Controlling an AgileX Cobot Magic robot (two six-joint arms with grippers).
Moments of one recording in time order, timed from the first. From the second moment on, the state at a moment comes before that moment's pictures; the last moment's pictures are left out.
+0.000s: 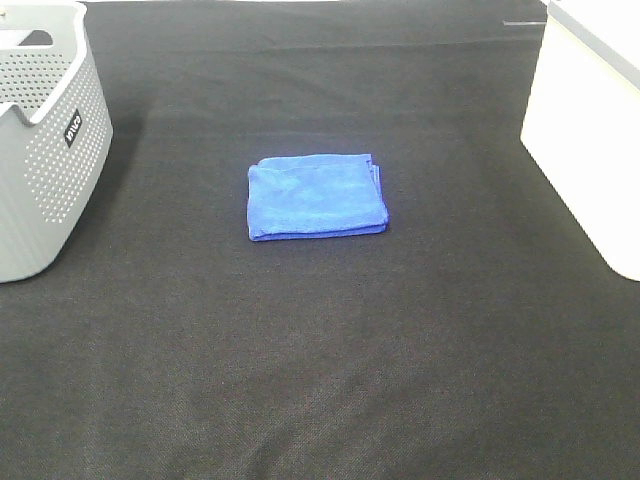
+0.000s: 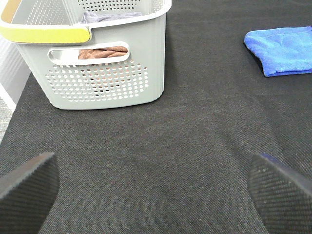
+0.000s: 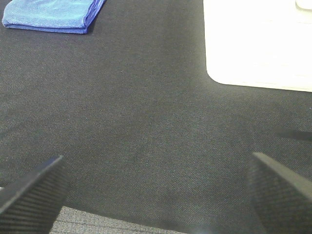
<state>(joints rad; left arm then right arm) 0.04 -0.01 -0.51 -0.05 1.04 0.08 0.07 0.00 -0.47 0.10 1.10 -0.13</state>
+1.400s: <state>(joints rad) 0.04 -0.01 -0.51 -0.06 1.04 0.09 0.07 0.00 -0.46 0.10 1.10 -0.13</state>
